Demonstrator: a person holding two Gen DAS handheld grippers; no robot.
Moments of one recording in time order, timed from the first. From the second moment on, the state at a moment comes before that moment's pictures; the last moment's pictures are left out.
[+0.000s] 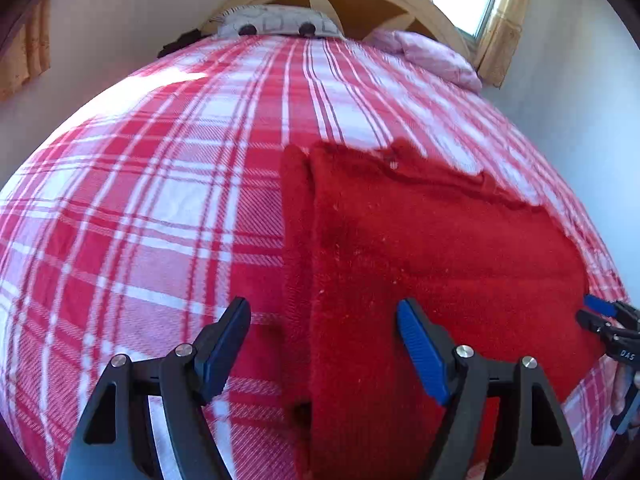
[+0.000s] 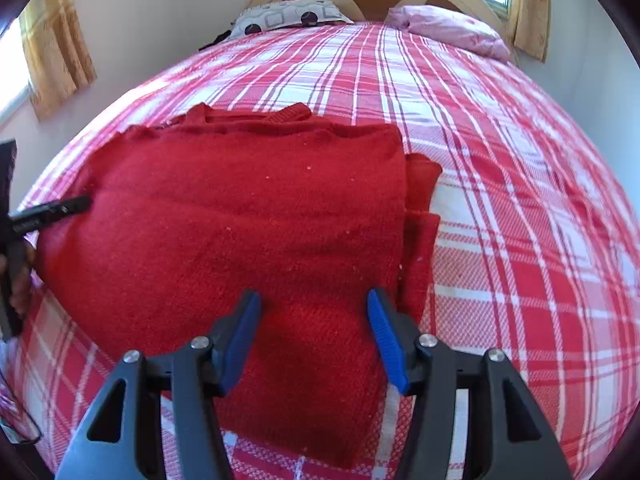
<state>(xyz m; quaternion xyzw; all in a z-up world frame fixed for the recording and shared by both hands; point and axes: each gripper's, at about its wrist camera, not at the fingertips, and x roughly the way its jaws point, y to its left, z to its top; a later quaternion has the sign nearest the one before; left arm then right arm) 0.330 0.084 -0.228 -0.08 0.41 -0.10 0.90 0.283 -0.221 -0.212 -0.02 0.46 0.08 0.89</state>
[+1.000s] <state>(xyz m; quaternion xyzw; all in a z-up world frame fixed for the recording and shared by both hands) 0.275 0.156 -0.215 -0.14 0.36 -0.04 0.92 0.253 -0.094 -0.191 -0.06 0.42 0.17 0.89</state>
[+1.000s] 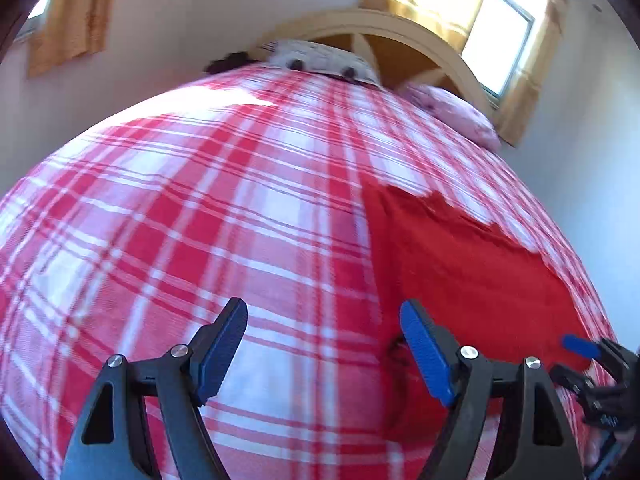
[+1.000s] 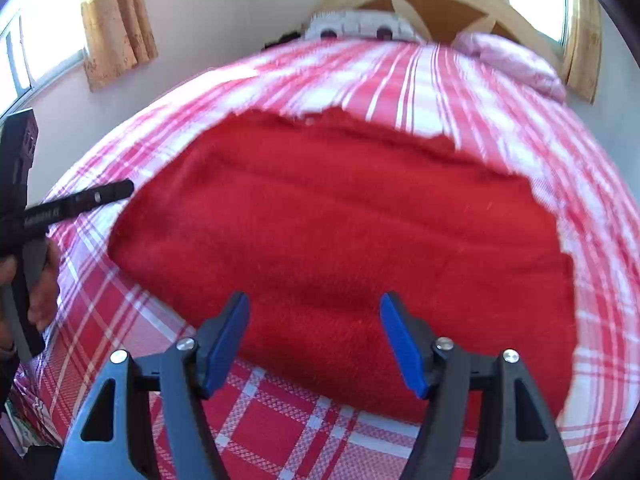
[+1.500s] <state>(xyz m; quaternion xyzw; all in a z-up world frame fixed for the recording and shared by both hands) 0.278 0.194 -0.240 -0.22 0.36 -0.02 0.91 0.208 0.046 -0.210 -0.26 0.36 0.24 0.86</state>
